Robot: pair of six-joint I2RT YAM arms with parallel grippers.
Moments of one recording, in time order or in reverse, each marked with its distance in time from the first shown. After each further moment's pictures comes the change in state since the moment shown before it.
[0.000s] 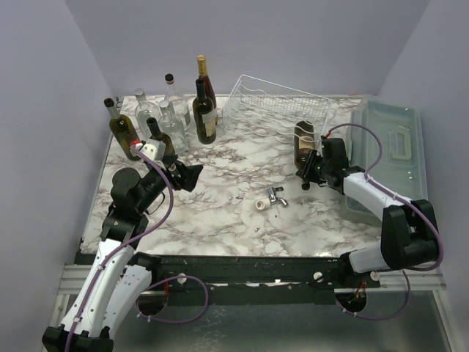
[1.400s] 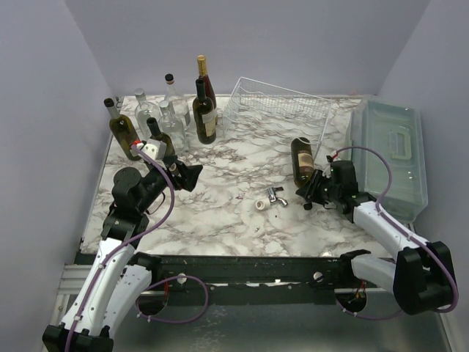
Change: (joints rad) left arm 0.000 0.009 -0.006 -0.002 -0.013 0.007; right arm 0.002 -0.314 -0.277 0.010 -0.129 0.076
